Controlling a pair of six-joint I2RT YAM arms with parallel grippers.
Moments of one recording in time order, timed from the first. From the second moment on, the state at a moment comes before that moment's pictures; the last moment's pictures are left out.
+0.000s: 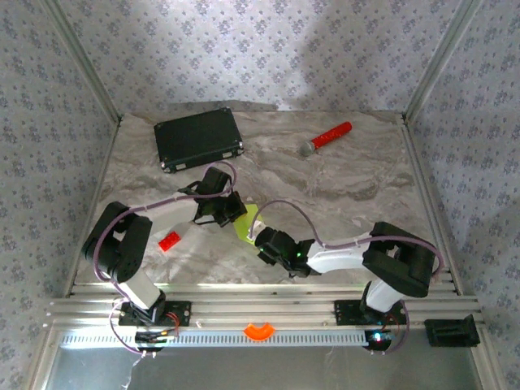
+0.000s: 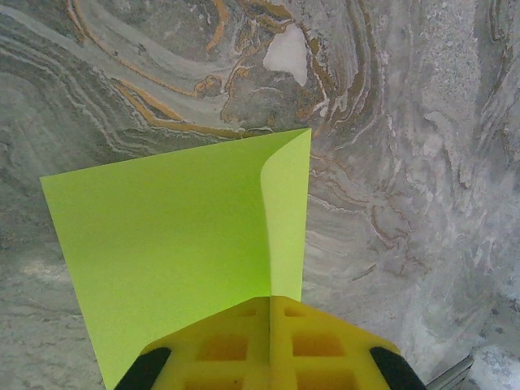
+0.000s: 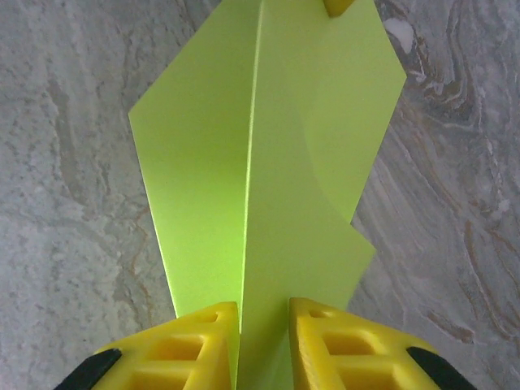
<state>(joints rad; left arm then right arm) -0.56 1.63 0.89 -0.24 0.36 -1.05 1.13 1.58 0.63 0.09 0.41 0.01</state>
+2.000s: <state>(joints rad) -0.56 1.63 0.89 -0.23 0.36 -1.05 1.12 1.58 0.60 0.17 0.40 0.11</state>
